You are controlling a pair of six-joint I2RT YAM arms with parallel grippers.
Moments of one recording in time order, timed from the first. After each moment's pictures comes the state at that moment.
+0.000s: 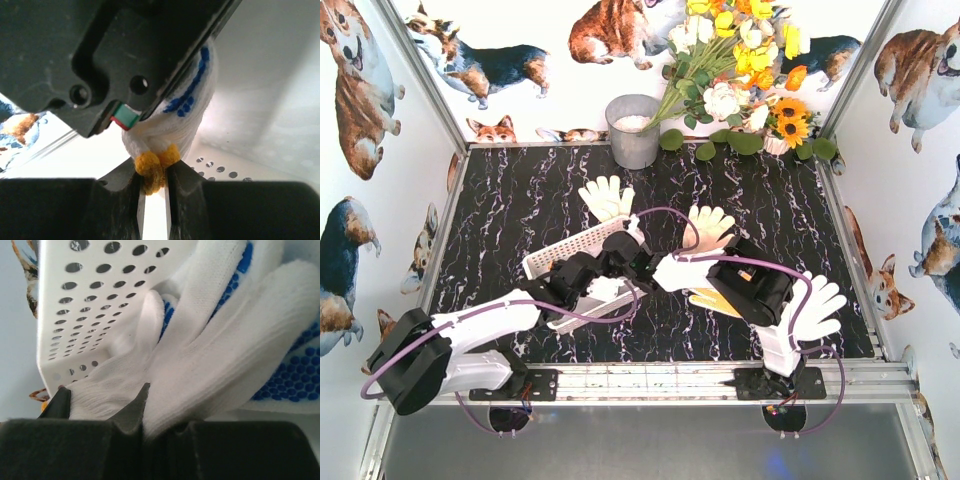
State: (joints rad) left arm -0.75 1.19 0.52 -0.19 -0.55 1.08; right arm 0.96 1.99 1.14 0.24 0.08 1.30
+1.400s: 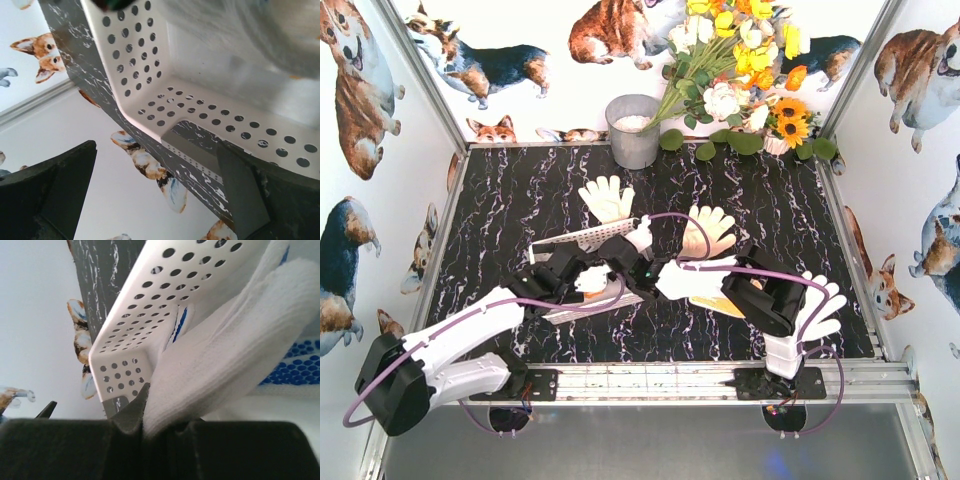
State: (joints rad) left arm -0.70 1.08 0.65 -0.56 -0.54 0.88; right arm 1.03 1.91 1.10 0.25 0.38 1.44
